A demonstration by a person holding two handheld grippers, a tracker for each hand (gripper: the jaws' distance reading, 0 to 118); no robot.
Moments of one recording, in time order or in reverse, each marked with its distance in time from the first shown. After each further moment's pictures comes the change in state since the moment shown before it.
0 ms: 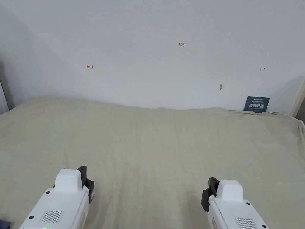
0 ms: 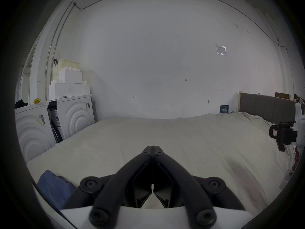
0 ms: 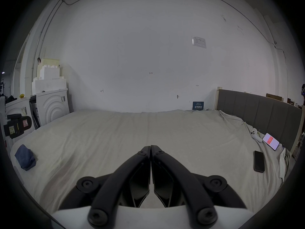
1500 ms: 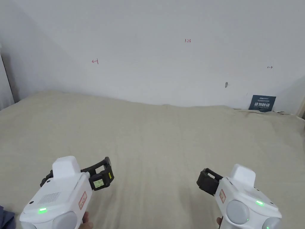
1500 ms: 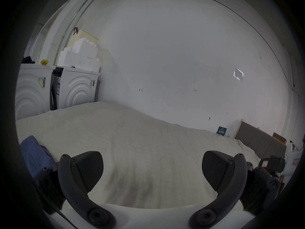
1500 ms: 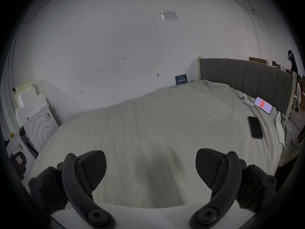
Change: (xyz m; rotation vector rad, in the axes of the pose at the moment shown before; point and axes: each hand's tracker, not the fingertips) left arm -0.007 0.013 -0.013 -0.030 -0.012 0.297; right arm 0.007 0.034 -0.023 -0.213 -0.152 -0.262
